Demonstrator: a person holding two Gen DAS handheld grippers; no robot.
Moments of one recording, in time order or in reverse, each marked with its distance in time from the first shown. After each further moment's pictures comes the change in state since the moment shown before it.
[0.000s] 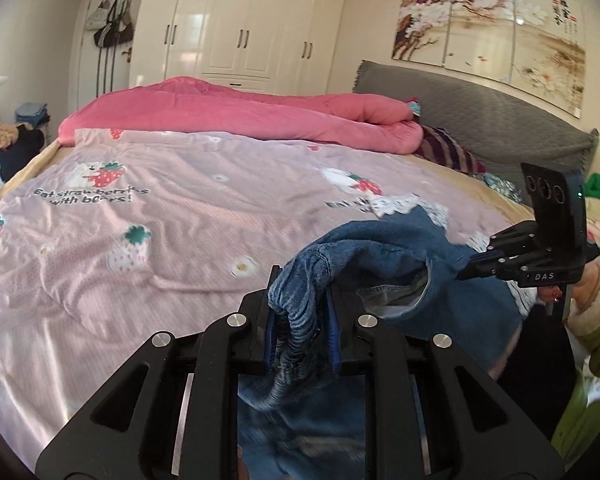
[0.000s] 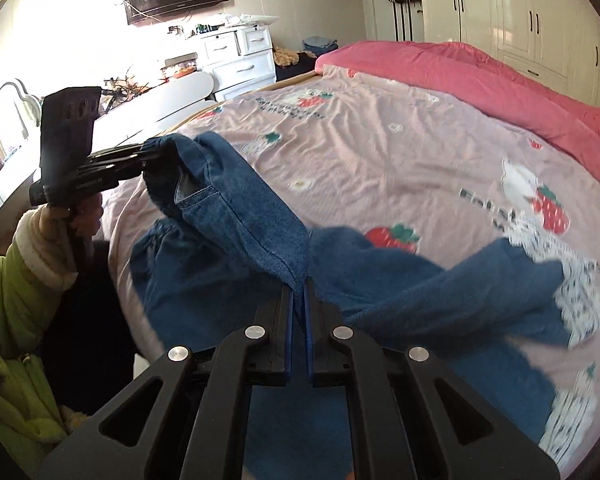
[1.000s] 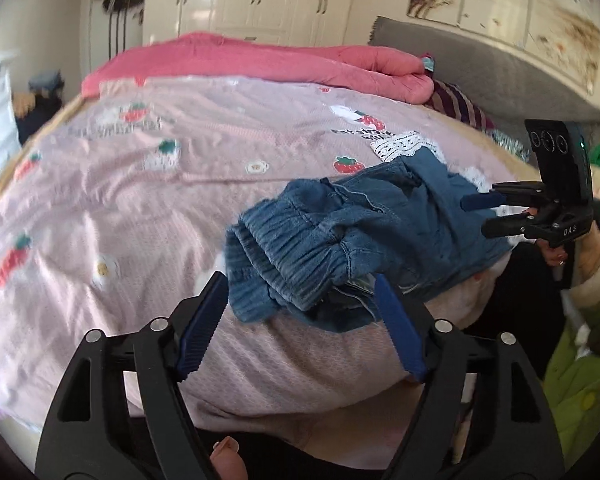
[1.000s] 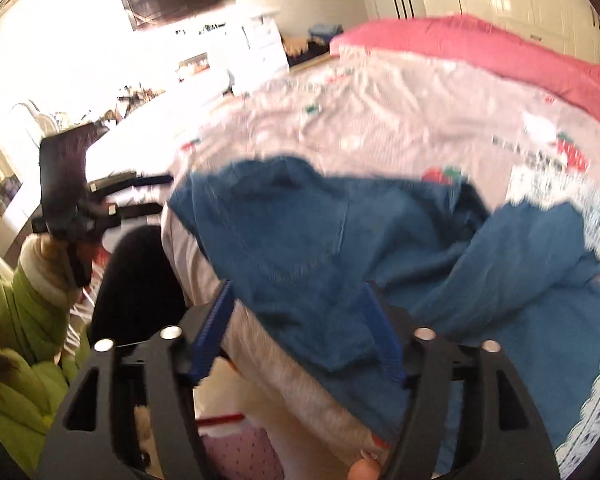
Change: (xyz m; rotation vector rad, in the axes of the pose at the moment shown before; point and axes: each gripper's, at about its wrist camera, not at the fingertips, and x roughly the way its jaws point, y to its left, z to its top) left arm -0.062 -0.008 -0.058 -0.079 0.195 0.054; right arm -0.018 0.054 -0.023 0.075 -0.016 0.091
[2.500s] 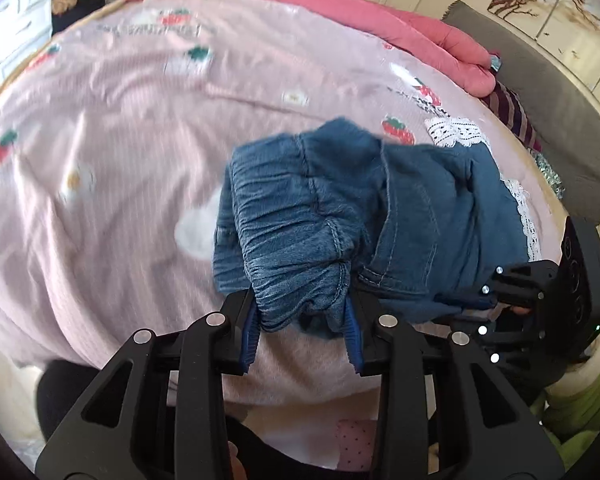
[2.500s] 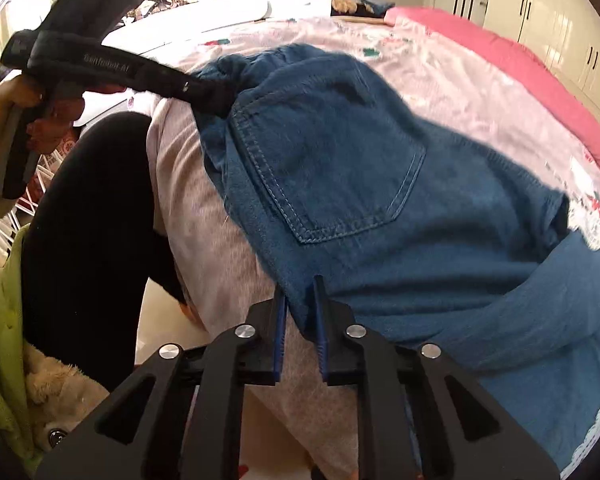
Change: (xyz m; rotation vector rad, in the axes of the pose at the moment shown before) left arm 0.053 0.002 0.007 -0.260 0.208 0.065; right arm 0.083 0.042 -0.041 -0.262 0.220 -0.086
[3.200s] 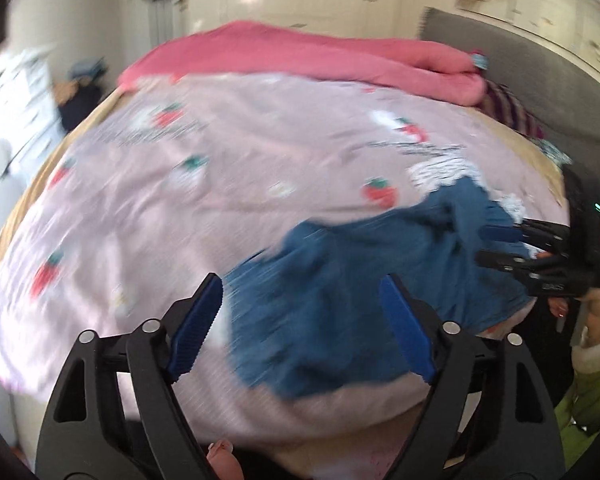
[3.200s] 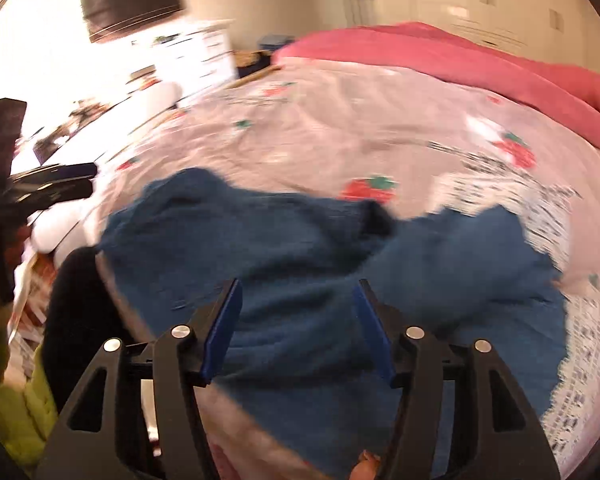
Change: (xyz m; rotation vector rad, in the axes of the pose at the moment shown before) left arm -0.048 -0.071 0.036 0.239 -0.191 0.134; right arm -0.077 -0.116 -0.009 0.403 -0.202 -0.122
